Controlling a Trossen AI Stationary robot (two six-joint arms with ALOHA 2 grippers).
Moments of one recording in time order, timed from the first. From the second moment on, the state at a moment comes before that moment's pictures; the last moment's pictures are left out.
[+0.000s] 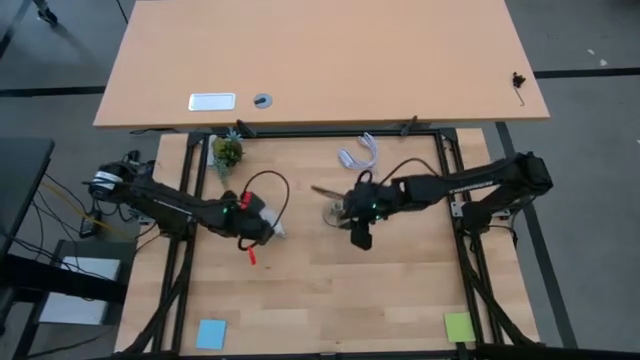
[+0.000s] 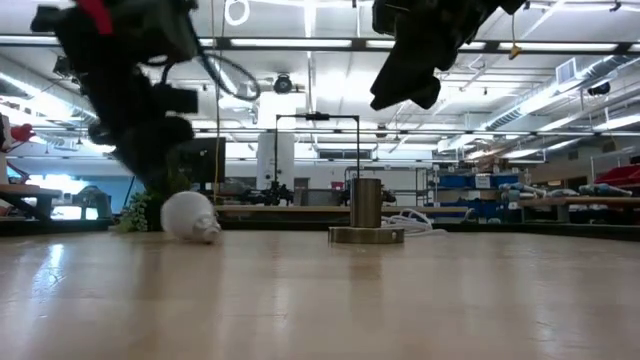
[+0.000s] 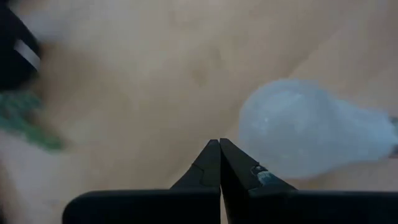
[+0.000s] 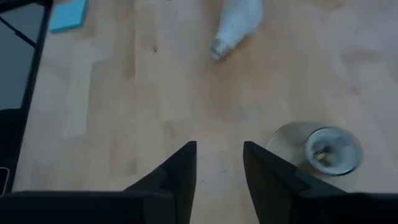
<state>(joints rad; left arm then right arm) -0.20 1.35 0.69 -0.72 -0.55 -0.98 0.07 1.48 1.06 -0.38 -0.01 0.31</state>
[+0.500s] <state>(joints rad) -0.28 1.36 0.48 -0.08 -0.39 -0.86 0.14 1.67 1.06 -0.12 -0.02 0.34</state>
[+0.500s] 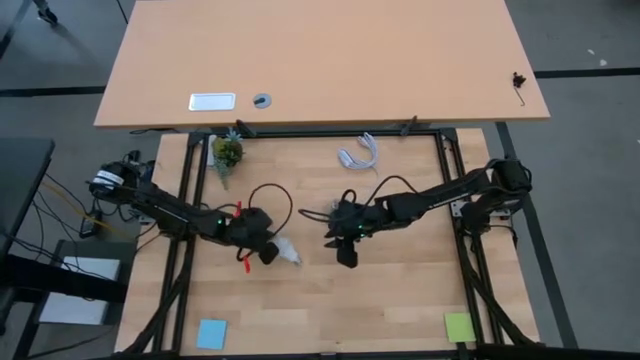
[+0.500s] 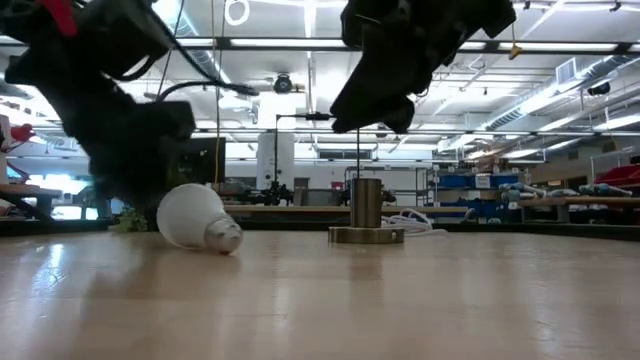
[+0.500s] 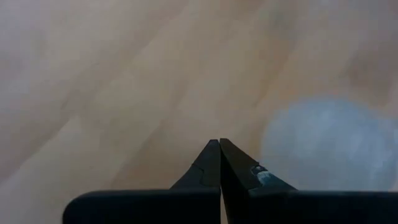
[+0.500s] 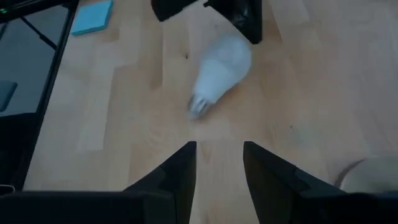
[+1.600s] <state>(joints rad) -0.55 1.45 0.50 0.28 -0.16 -0.87 0.17 1.70 1.06 -0.13 -0.29 0.44</state>
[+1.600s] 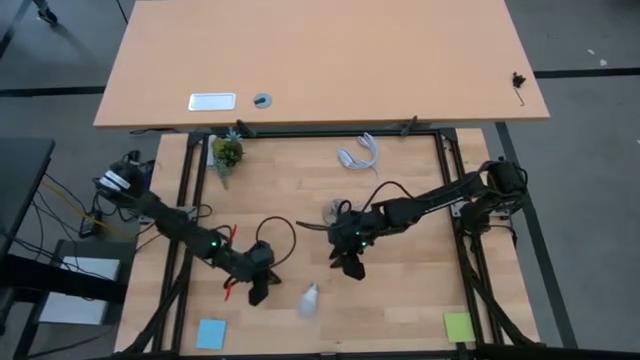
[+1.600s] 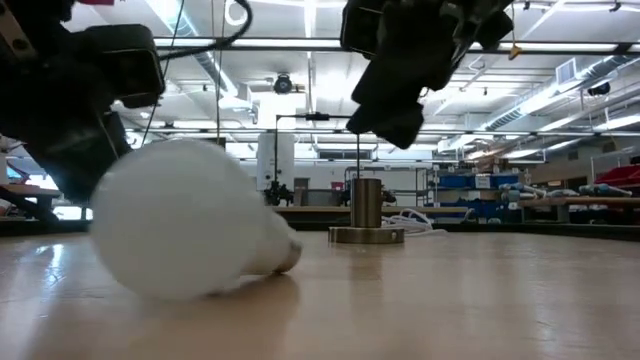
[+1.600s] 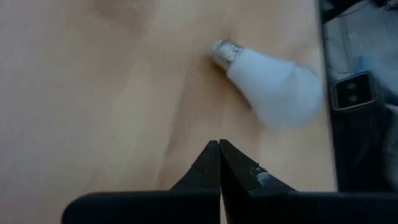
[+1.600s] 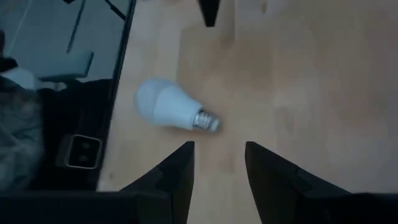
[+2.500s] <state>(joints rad) -0.46 1.58 0.51 0.51 -0.24 -0.61 0.39 1.70 1.06 -0.40 -0.05 0.69</state>
